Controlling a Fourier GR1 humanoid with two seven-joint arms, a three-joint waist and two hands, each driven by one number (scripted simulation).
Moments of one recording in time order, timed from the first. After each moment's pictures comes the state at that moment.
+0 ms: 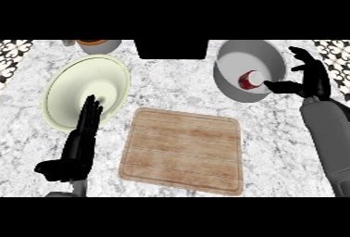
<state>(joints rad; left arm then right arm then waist) 0.00 0.13 -0.16 -1.57 0.10 0.25 -0.15 -0.69 -0.34 -0.21 -0.73 0.56 -0.34 0.02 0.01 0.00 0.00</state>
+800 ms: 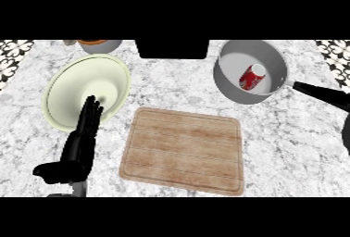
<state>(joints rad) 0.02 0.12 -0.16 -1.60 0.08 0.23 -0.14 -0.65 -0.46 -0.54 -0.55 0.19 -0.25 -0.41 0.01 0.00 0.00</state>
